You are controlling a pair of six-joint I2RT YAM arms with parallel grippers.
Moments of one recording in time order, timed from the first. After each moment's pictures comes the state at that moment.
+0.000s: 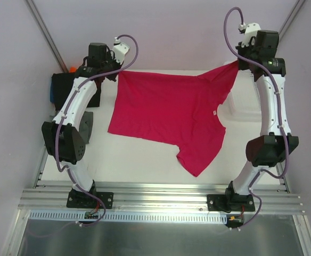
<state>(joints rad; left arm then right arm) -0.19 1.79 1.81 -0.56 0.18 0.43 -0.01 1.78 2.11 -0.80 -0.05 -0.26</state>
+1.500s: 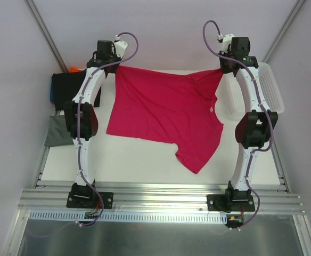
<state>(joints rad) -0.12 2.27 2.23 -0.54 0.04 0.43 0.06 2.11 2.22 -0.74 0.00 -0.29</state>
